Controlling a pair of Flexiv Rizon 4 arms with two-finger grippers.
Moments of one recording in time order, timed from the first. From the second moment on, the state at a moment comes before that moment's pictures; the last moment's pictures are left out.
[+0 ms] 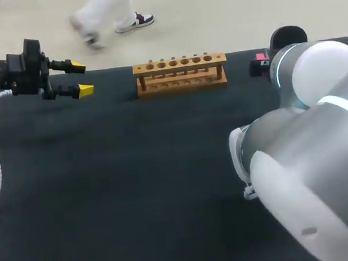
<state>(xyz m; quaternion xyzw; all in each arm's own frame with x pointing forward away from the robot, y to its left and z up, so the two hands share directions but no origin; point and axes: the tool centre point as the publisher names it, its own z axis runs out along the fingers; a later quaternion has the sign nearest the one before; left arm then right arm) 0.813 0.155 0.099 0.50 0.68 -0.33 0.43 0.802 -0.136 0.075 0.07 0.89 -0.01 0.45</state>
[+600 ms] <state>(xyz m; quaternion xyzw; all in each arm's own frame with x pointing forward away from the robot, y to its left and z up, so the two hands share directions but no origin) 0.813 0.155 0.099 0.50 0.68 -0.33 0.43 0.814 -0.158 0.052 0.02 0.89 0.01 0.45</state>
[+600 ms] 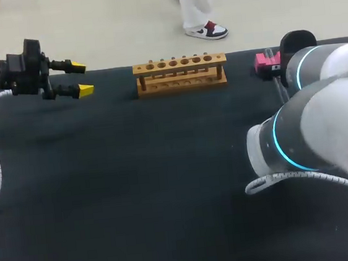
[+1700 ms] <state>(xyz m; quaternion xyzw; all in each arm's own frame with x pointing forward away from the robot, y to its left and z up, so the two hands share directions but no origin) 0.813 0.155 0.099 0.50 0.68 -0.33 0.43 0.849 -0.161 0.003 -0.03 0.90 0.07 0.42</state>
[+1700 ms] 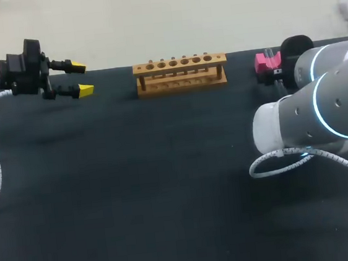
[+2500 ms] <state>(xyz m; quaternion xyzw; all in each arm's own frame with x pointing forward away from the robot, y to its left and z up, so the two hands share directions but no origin) 0.813 0.155 0.099 0.50 0.68 -0.33 0.43 0.862 -0.166 -0.011 -0.03 0.91 0.06 0.41</state>
